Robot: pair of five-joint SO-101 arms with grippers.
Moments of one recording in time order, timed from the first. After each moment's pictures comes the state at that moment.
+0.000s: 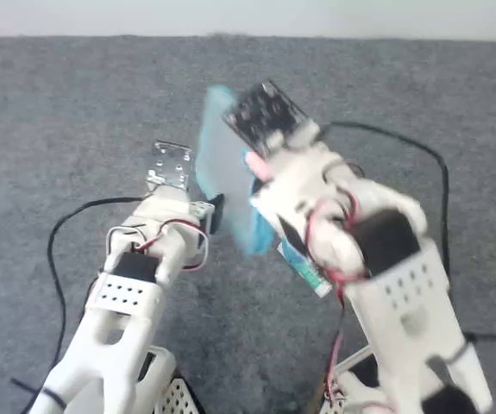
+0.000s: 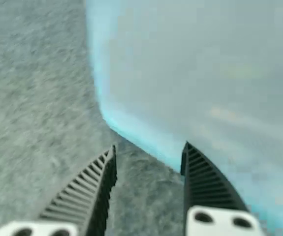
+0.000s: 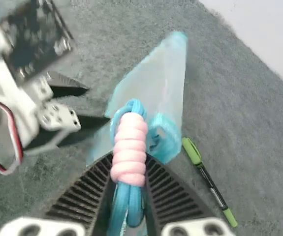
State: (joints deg) left arm 5.7 -43.1 70.7 28.4 3.6; right arm -35.8 -29.1 0.0 81.3 16.4
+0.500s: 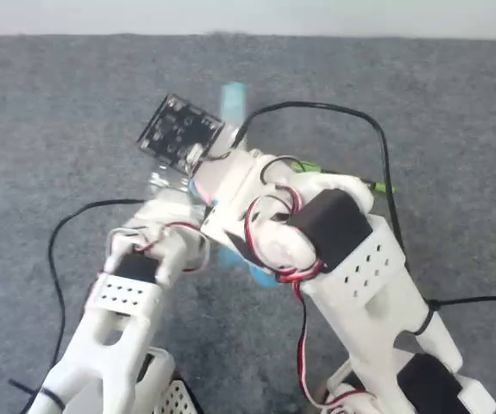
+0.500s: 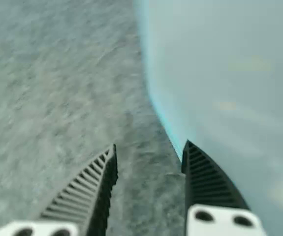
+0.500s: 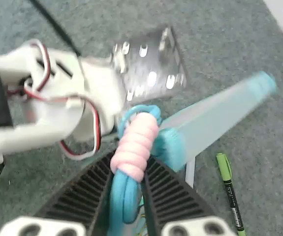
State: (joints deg) left arm 4.7 -42.5 71.4 28.4 4.5; right arm -47.6 -19.4 -13.0 91.8 19.2
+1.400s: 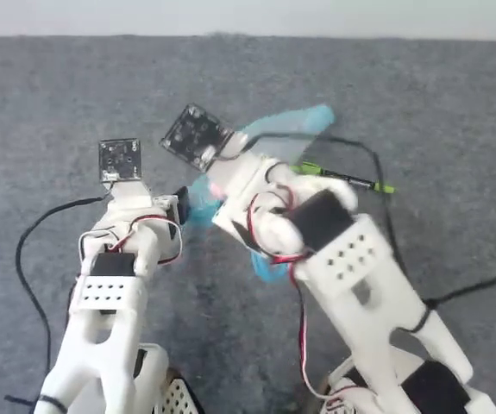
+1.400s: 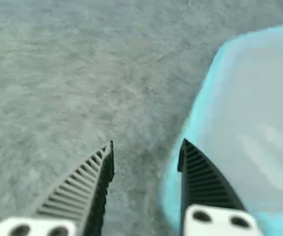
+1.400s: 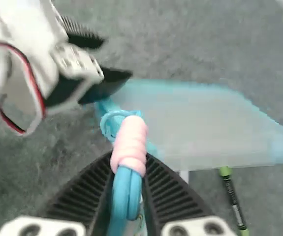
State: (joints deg) left arm -5.1 -42.5 71.3 28.4 9.5; right arm -42.5 -23.6 1.3 79.6 19.6
